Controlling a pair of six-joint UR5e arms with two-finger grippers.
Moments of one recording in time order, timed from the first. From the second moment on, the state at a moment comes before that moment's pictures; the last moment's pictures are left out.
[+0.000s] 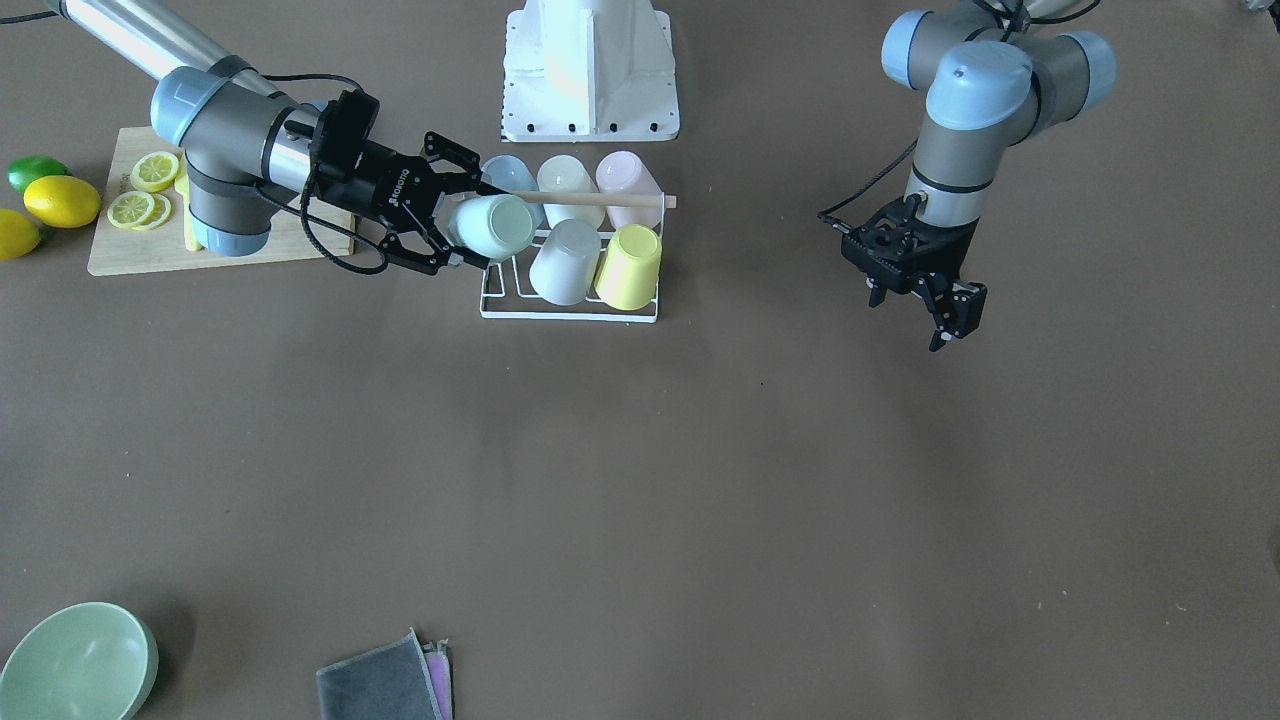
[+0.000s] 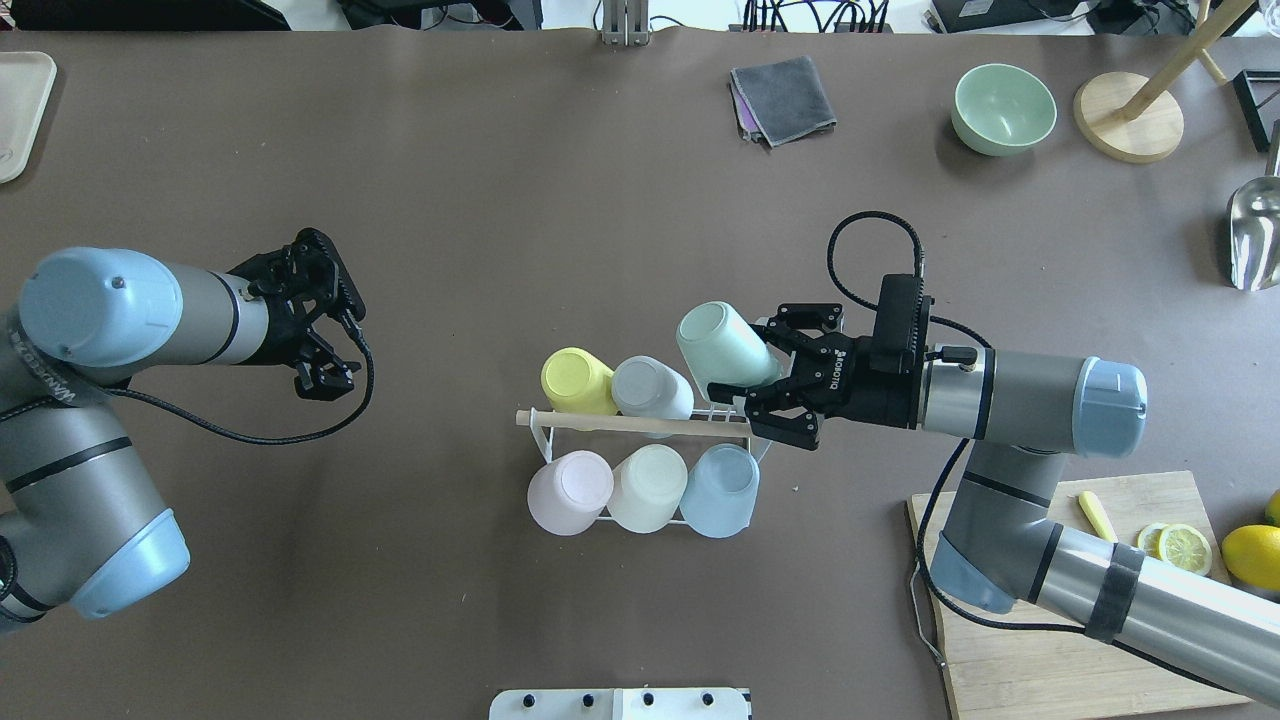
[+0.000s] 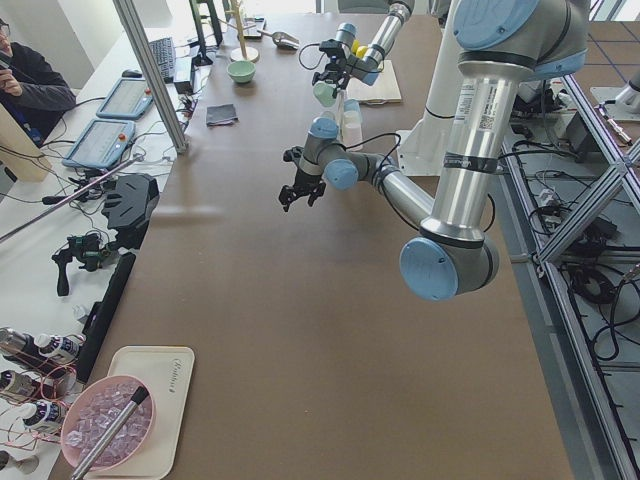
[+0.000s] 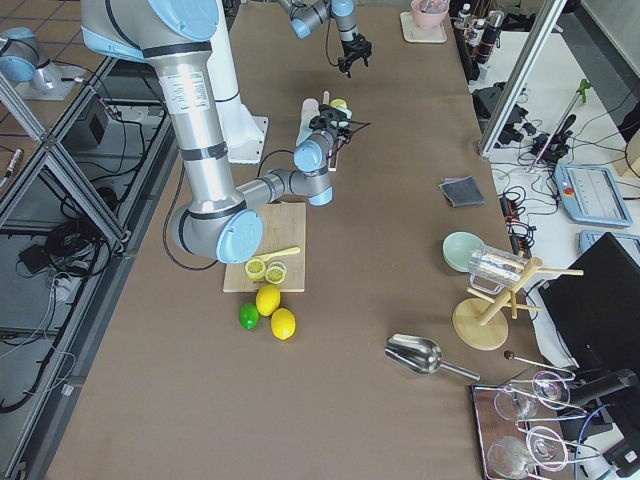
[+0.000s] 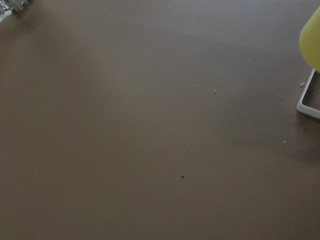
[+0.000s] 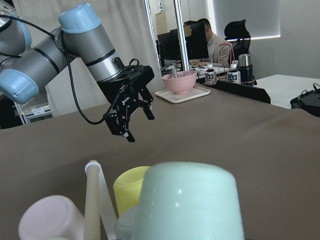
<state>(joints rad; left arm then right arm) -0.71 -1.78 -1.89 -1.71 -1.73 -0.07 0.52 -1.26 1.51 0.18 1.77 0.48</state>
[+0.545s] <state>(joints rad) -0.96 -1.76 -1.89 -1.42 -1.77 -0.09 0.55 -1.33 1.58 0.16 1.81 0.49</state>
